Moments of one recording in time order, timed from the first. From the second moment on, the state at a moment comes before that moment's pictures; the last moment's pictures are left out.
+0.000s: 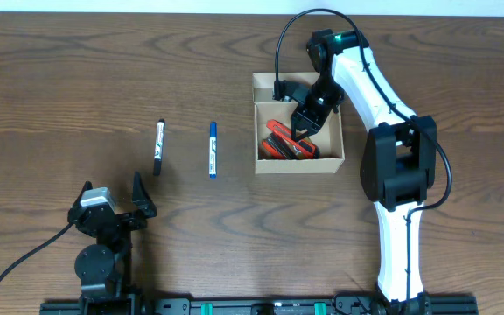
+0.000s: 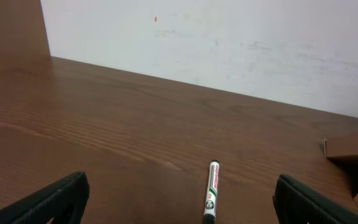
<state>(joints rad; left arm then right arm) 0.06 0.01 0.02 -0.11 -0.07 -0.15 0.25 2.38 2.07 -1.45 -0.39 -0.80</state>
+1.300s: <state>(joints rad) 0.06 0.01 0.02 -0.11 -0.07 -0.15 -0.13 2.07 2.44 -1.31 0.21 -0.45</state>
